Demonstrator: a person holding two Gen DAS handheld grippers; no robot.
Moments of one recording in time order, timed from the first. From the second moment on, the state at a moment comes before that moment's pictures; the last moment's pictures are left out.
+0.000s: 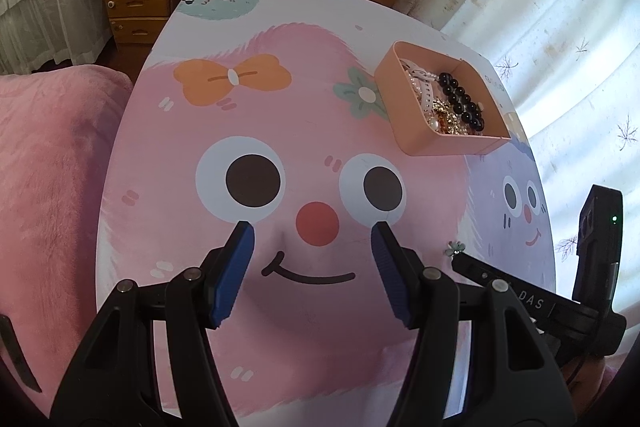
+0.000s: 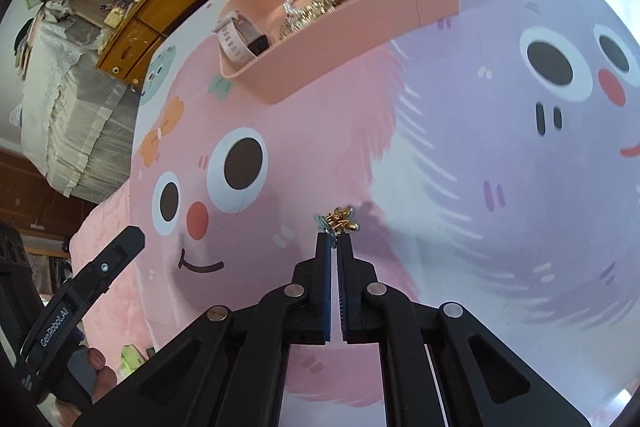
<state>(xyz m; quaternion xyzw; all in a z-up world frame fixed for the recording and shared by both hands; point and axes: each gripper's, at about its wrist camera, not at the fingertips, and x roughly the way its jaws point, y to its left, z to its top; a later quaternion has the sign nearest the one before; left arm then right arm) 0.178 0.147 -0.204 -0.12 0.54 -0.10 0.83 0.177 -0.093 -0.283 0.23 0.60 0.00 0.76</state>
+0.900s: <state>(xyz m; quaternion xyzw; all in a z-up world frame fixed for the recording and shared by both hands) 0.170 0.108 -0.151 -0.04 0.53 -0.13 0.84 0.284 -0.126 -0.188 0.12 0.50 0.04 0.86</state>
